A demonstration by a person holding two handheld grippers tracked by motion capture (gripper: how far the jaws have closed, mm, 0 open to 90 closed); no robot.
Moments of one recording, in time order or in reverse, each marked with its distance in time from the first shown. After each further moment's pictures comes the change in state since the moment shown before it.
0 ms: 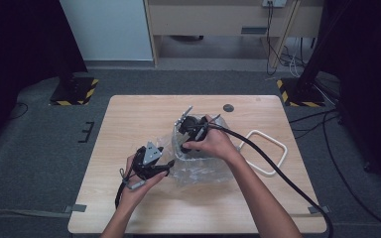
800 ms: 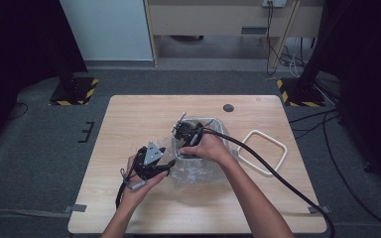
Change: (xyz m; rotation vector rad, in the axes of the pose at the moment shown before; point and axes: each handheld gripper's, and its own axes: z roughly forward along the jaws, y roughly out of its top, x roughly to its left) left arm -0.004 0.003 0.000 -0.008 -0.014 0.006; right arm 0.011 -0.001 0.035 0.074 0.019 -0.017
